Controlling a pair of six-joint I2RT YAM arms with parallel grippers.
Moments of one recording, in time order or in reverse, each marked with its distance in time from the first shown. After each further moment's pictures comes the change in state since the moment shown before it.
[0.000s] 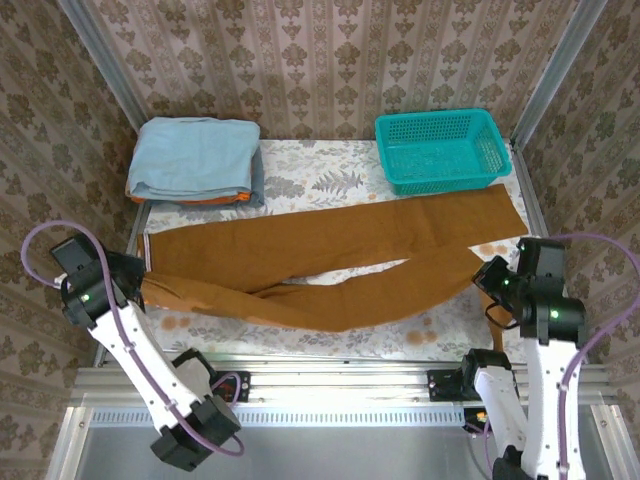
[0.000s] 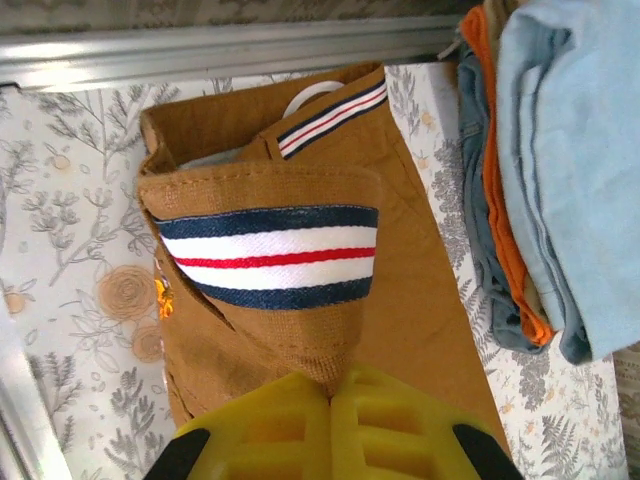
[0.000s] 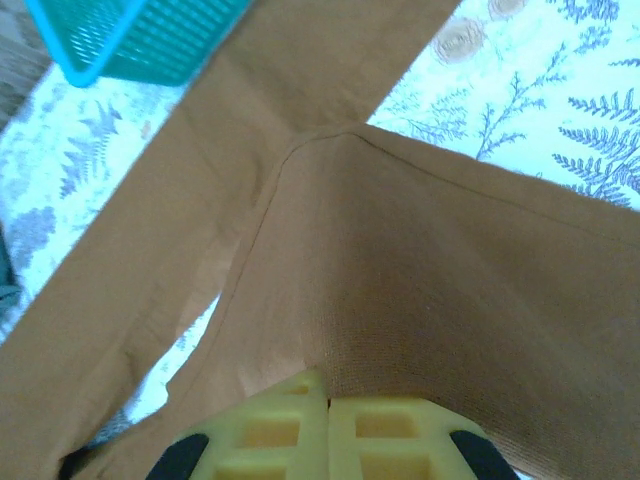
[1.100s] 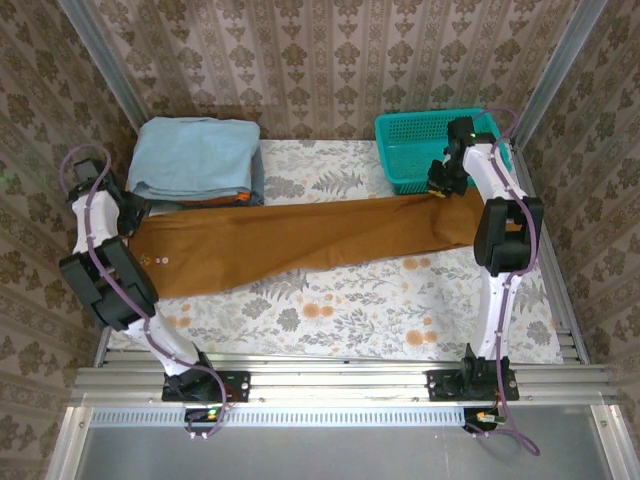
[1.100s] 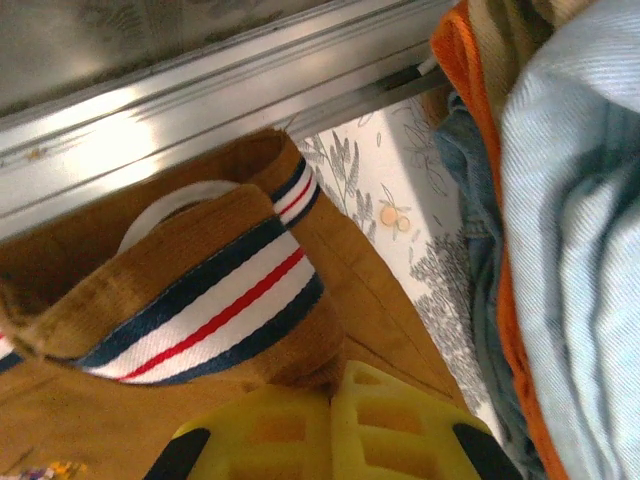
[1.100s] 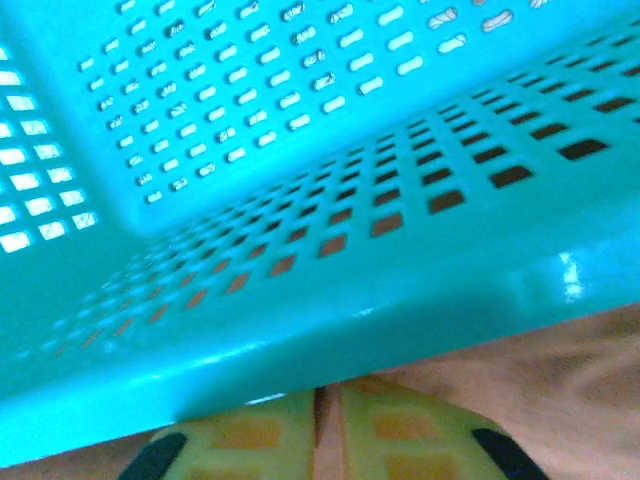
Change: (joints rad) left arm -0.203 0.963 0.423 0.341 -0.095 0.027; right arm 0.147 1.522 1.028 0.117 0.024 -0.207
